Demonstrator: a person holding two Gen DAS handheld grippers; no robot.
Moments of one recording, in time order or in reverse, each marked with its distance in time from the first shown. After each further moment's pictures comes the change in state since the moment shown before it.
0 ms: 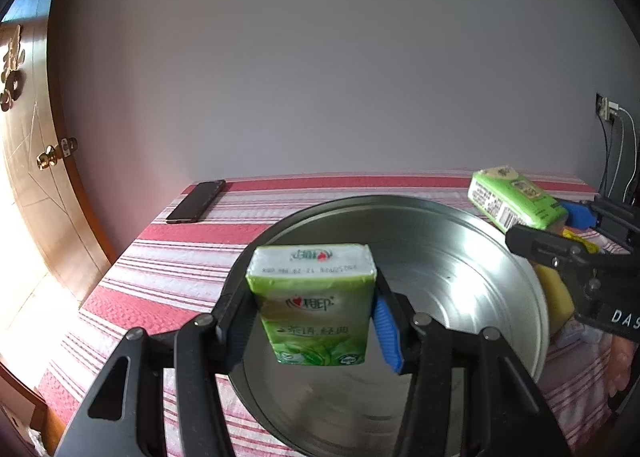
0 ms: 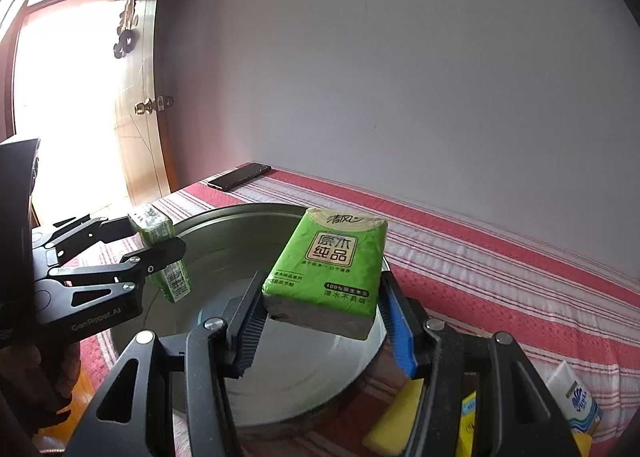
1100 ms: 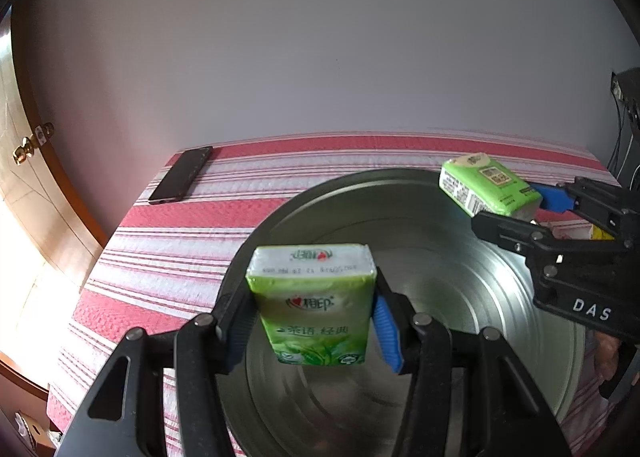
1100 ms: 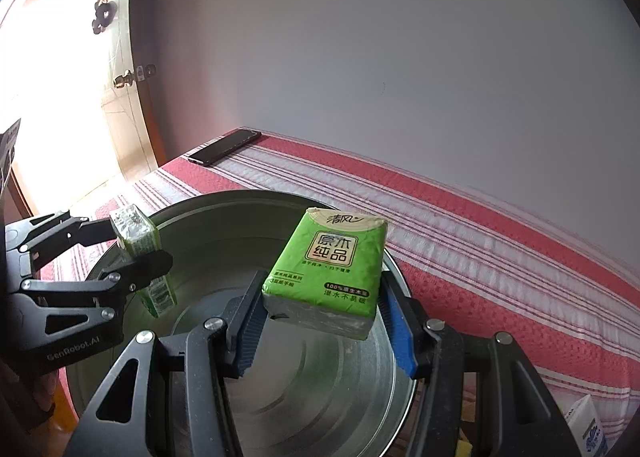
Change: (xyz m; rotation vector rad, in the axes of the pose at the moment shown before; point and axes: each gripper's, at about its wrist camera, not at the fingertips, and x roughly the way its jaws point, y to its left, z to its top) left arm 0.056 0.004 0.024 0.022 0.193 0.000; right arm 0.084 -0.010 0.024 0.028 0.168 0.011
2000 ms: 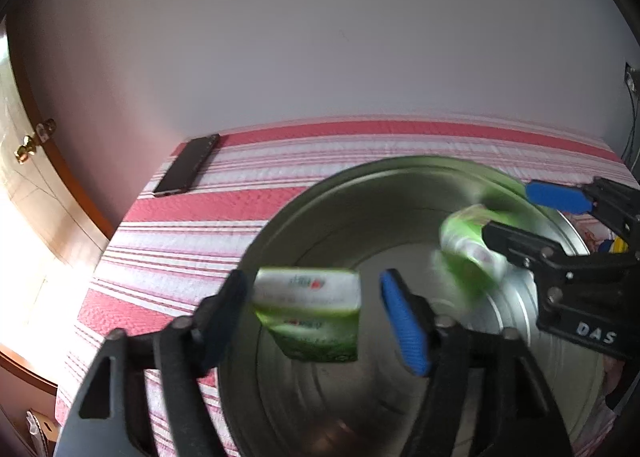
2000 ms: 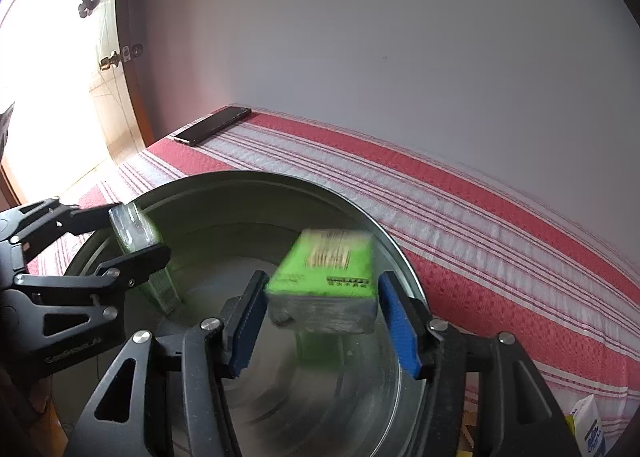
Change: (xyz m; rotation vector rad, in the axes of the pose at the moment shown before) left arm 0.010 0.003 0.004 0.003 0.048 0.045; right arm 0.012 0.002 -0.003 0.004 0.056 -0.033
